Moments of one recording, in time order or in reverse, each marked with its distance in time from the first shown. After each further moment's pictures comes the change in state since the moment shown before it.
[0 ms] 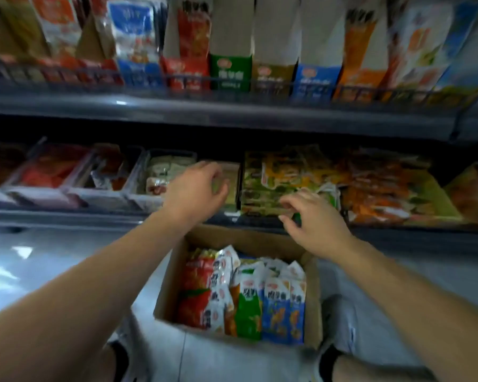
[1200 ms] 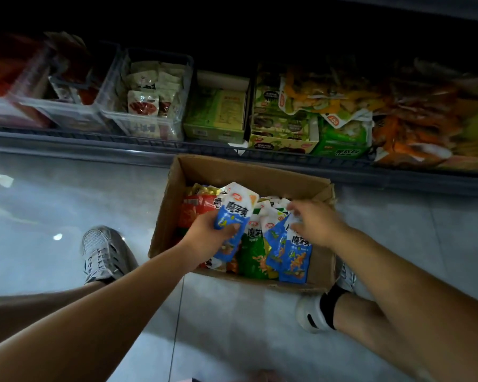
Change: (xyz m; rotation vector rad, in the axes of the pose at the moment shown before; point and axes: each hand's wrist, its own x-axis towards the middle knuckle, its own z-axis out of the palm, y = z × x) left_hand -0.149 -0.032 0.142 -0.998 -0.560 -0.852; right_hand -0.039 0.051 0.155 -0.017 -0.577 0.287
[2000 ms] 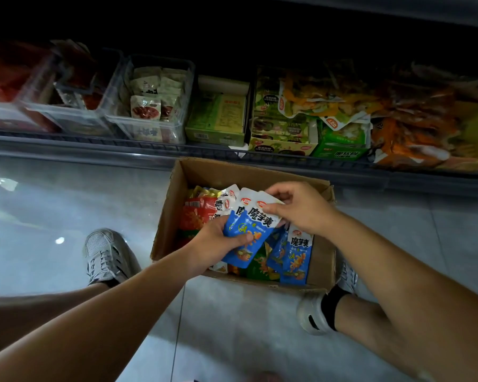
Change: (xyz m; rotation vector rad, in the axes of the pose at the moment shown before) left_hand -0.013 0.007 0.008 -0.103 -0.185 -0.021; right_hand -0.010 -0.056 -0.039 0.929 -0.007 -0.148
